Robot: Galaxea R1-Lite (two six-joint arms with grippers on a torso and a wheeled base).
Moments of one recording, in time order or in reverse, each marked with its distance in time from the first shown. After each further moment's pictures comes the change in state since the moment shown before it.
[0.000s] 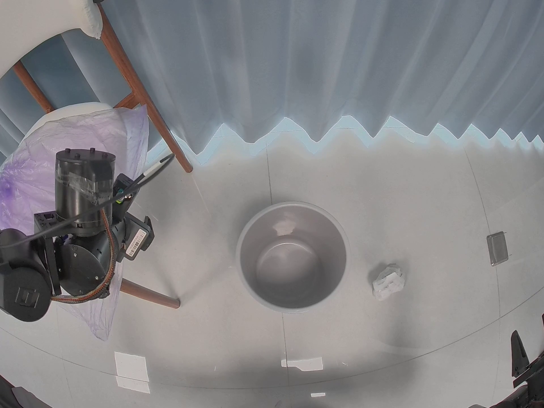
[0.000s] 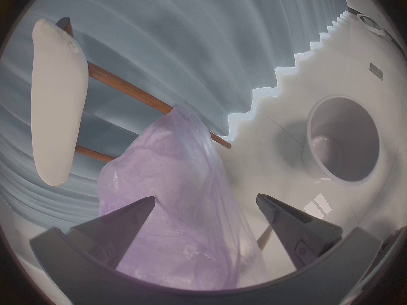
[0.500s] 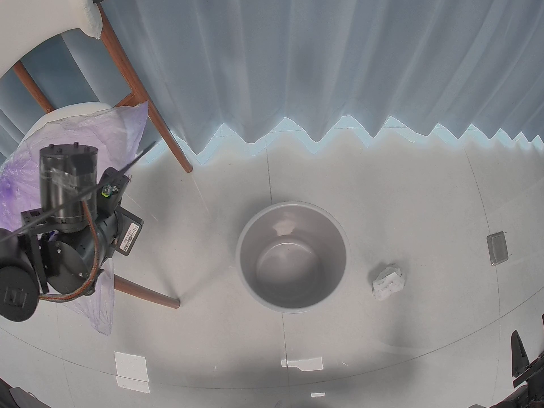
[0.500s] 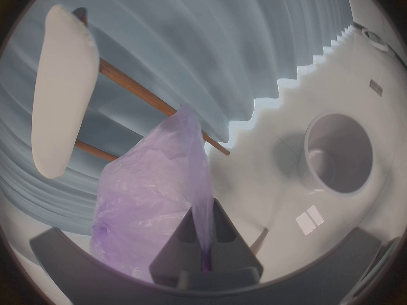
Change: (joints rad) left arm 0.023 -0.042 0.011 -0.016 -0.060 -0.029; right arm 0.000 0.000 0.000 0.000 0.000 0.000
